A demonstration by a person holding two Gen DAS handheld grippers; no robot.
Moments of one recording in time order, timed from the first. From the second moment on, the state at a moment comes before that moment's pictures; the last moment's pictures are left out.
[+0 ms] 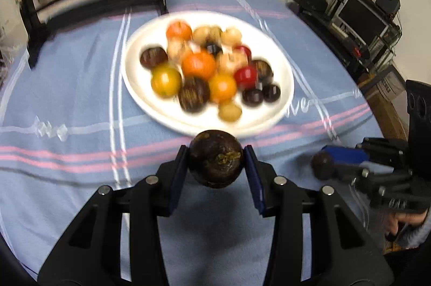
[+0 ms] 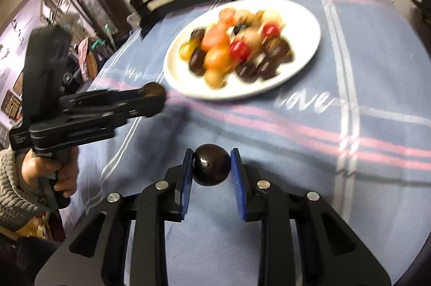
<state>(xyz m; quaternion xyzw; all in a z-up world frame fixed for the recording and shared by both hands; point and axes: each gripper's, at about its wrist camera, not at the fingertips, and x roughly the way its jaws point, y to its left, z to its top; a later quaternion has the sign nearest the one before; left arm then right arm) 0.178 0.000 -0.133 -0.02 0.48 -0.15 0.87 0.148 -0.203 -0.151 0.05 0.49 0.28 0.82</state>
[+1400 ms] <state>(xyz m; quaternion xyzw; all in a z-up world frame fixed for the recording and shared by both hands) 0.142 -0.011 -0.085 0.02 0.46 -0.03 0.89 0.139 -0.196 -0.086 0.04 0.45 0.18 0.88</state>
